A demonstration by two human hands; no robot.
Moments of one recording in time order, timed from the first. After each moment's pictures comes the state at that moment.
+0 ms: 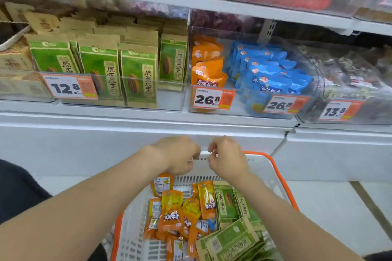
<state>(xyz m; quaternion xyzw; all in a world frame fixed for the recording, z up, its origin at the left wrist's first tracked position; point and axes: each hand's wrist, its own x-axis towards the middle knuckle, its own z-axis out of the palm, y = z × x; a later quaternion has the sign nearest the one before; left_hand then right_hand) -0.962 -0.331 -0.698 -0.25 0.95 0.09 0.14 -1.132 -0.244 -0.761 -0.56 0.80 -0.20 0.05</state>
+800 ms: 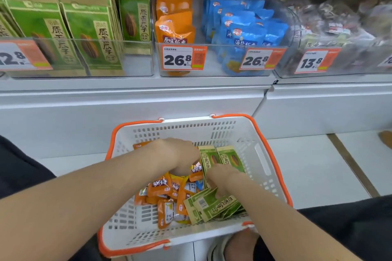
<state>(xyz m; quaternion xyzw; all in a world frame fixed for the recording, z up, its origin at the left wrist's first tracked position) -1.004 -0.254 -0.746 -0.13 0.92 0.06 0.36 -1.138 -0.140 -0.853 -0.61 0.68 0.29 0.27</state>
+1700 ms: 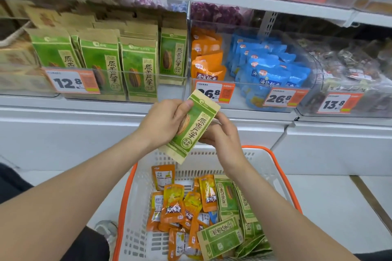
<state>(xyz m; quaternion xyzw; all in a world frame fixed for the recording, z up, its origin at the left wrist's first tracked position) -0.943 -0.339 -0.670 -0.37 0.85 0.27 -0.25 -1.084 -0.226 -0.703 -0.39 0.59 -0.60 0.38</state>
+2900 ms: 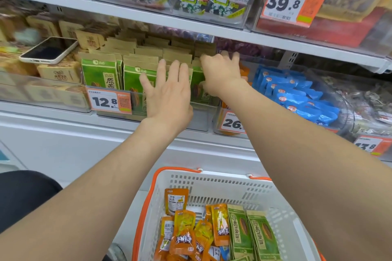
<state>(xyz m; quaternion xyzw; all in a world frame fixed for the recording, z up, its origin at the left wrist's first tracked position) -0.923 -0.392 -0.599 -0.52 0.82 -0.09 -0.23 -1.070 -0.422 -0.548 -0.62 0.75 -0.01 -0.21</state>
